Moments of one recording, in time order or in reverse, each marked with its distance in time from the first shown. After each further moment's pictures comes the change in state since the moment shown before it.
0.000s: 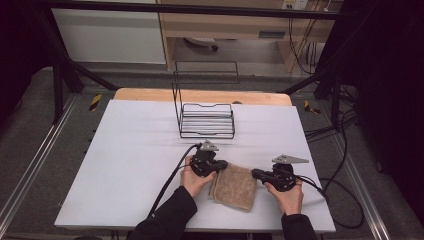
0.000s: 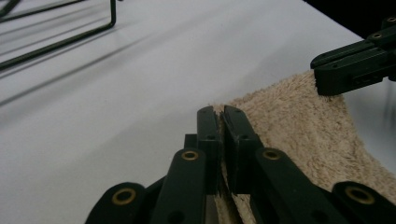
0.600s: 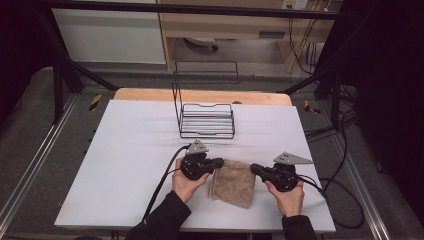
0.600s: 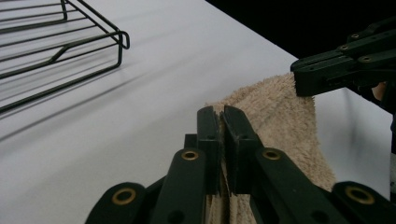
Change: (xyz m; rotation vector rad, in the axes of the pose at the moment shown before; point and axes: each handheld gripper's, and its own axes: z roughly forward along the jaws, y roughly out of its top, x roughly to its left) left arm -0.011 -0.002 -0.039 -0.146 -0.017 0.015; right arm 0.018 0.013 -0.017 -0.117 0.024 -0.095
